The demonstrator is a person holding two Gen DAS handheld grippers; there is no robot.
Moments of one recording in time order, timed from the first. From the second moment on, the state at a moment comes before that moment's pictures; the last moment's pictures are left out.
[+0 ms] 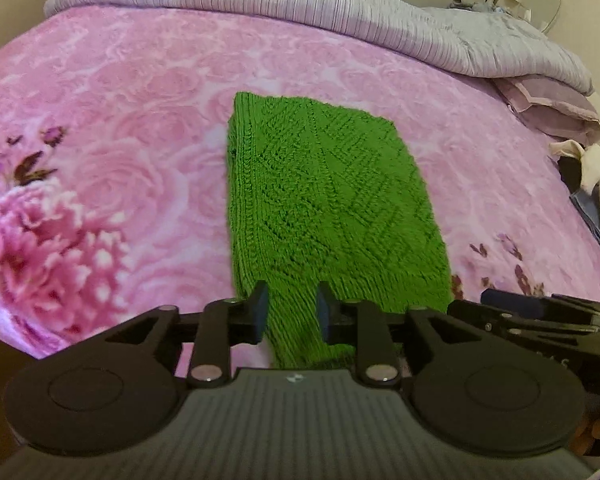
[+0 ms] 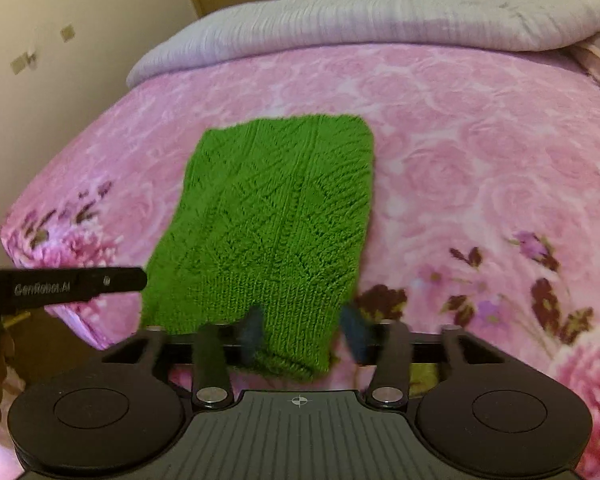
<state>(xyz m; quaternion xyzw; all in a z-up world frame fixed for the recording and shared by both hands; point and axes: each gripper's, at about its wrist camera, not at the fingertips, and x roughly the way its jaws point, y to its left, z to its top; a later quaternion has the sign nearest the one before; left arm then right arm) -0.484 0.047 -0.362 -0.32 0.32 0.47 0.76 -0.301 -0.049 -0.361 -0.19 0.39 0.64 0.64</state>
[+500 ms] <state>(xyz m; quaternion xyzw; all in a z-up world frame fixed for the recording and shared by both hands) -0.491 -0.007 -0.336 -0.30 0.30 0.49 0.76 -0.295 -0.091 -0.342 -0.18 0.38 0.63 0.65</state>
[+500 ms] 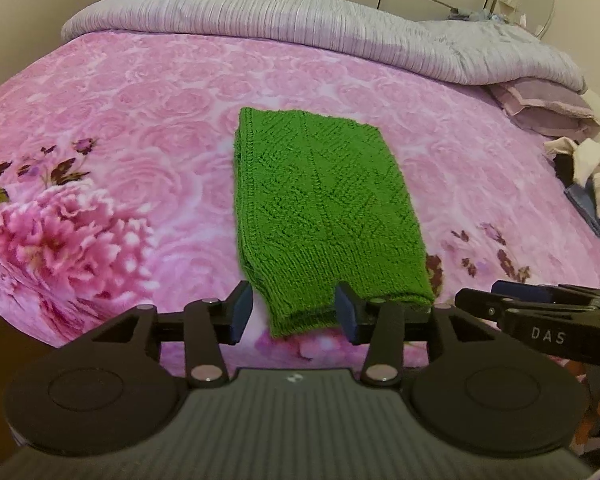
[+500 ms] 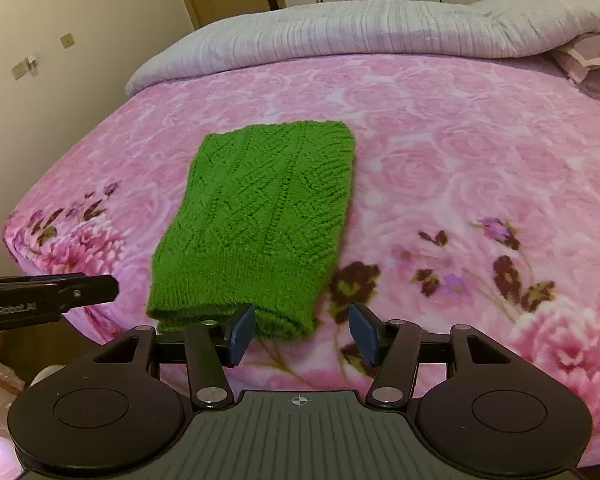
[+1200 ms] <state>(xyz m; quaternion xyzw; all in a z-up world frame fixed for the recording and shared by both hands) -0.592 0.110 -0.415 -0.58 0.08 0.39 0.72 -0.209 -0.041 -0.389 0.01 0.54 0.61 0.58</state>
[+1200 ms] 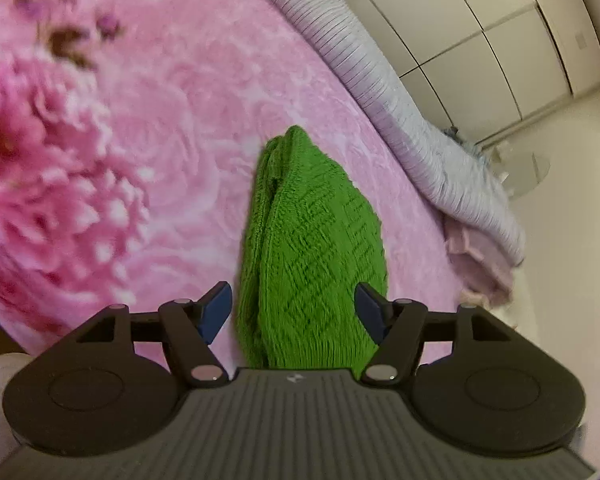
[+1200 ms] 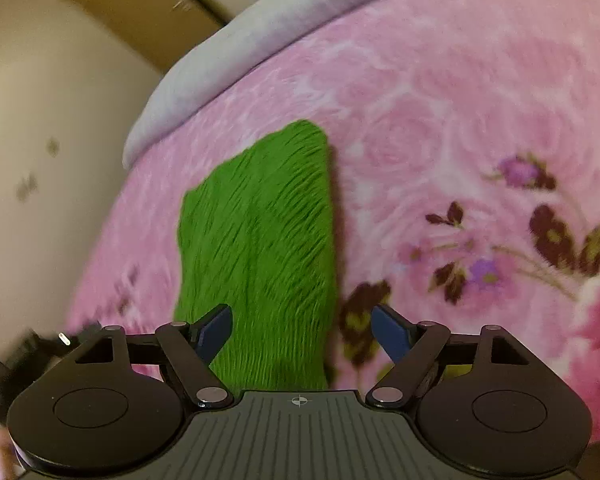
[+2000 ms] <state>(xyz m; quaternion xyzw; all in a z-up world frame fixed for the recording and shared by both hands) -0.548 0.221 -0.503 -0.66 0.07 0.25 0.71 -0.192 0.084 -0.459 0.09 0.60 0.61 0.50</state>
